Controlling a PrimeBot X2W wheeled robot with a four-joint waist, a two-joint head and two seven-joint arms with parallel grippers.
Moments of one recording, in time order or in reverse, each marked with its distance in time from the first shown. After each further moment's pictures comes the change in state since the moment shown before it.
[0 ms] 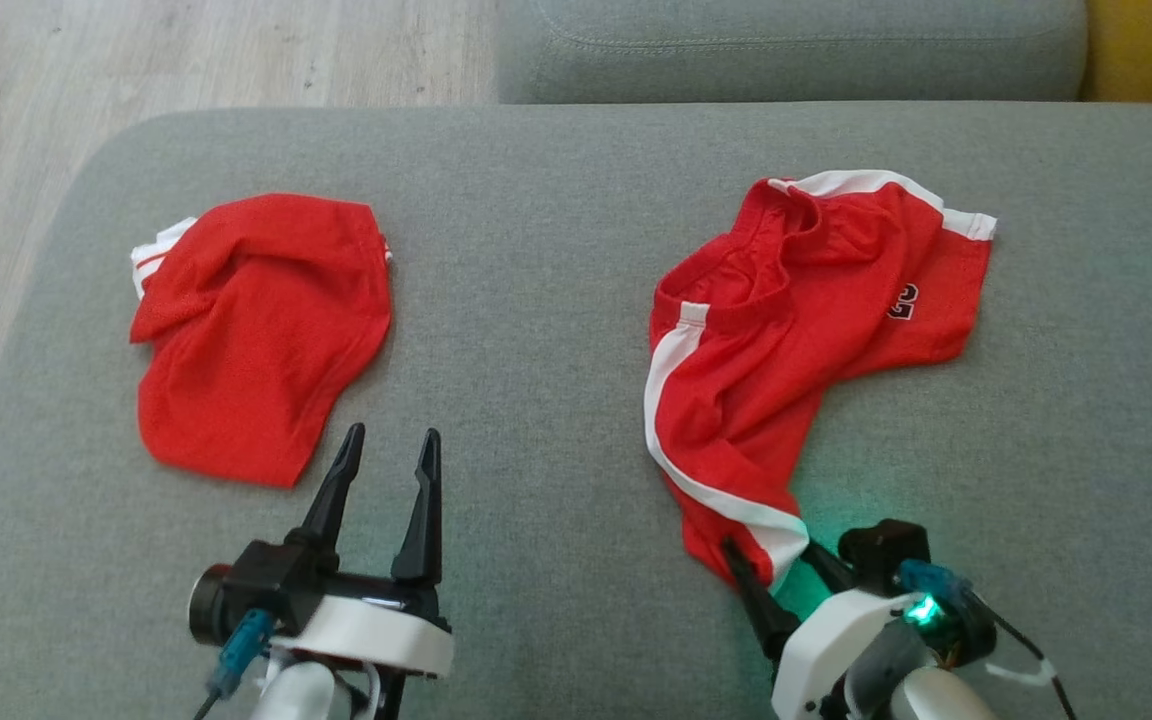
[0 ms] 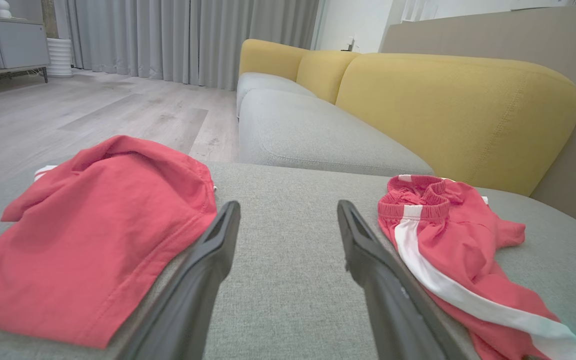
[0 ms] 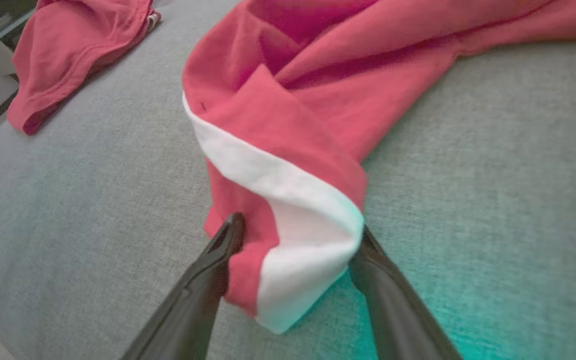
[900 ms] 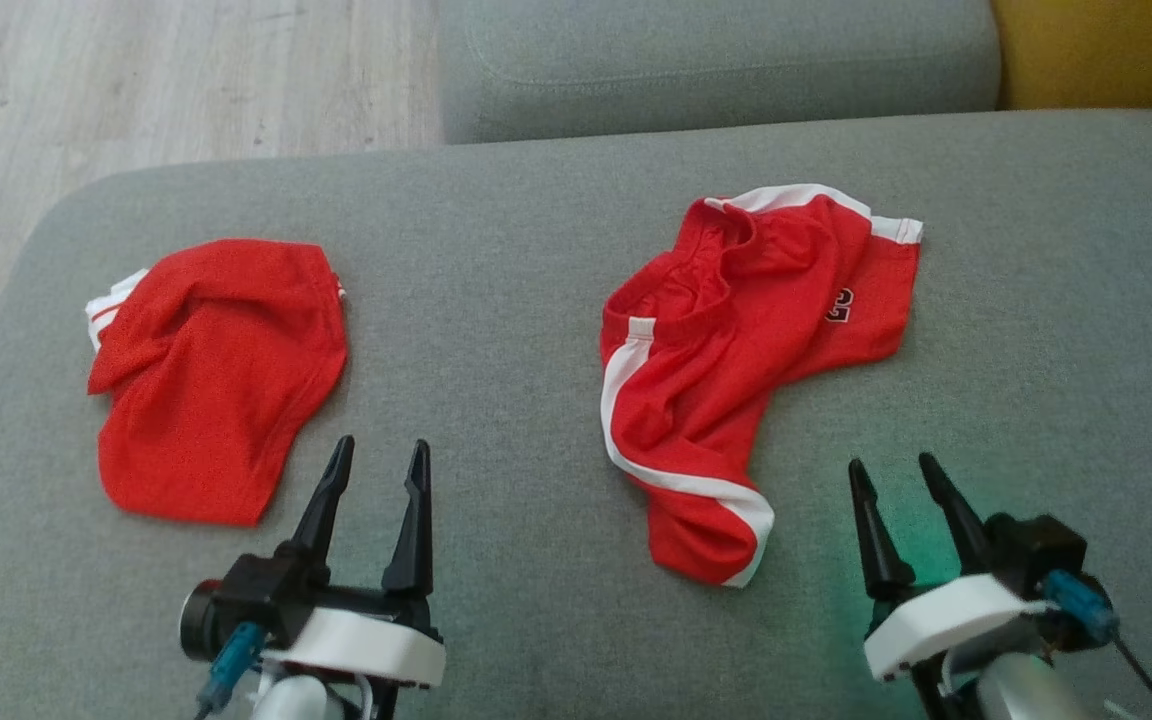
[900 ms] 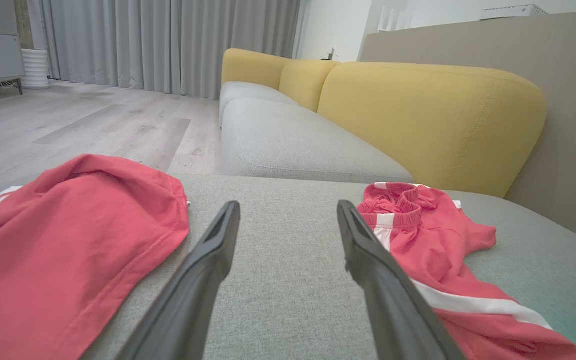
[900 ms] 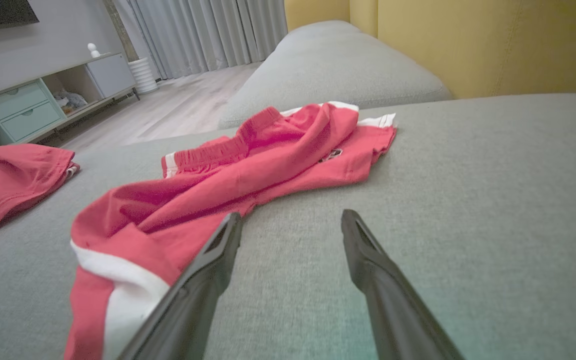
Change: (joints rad) left arm 0.025 0.000 0.017 -0.010 0.000 0.010 0.000; right arm -0.009 -0.020 -0.208 0.008 -0.049 0.000 -0.271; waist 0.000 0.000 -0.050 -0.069
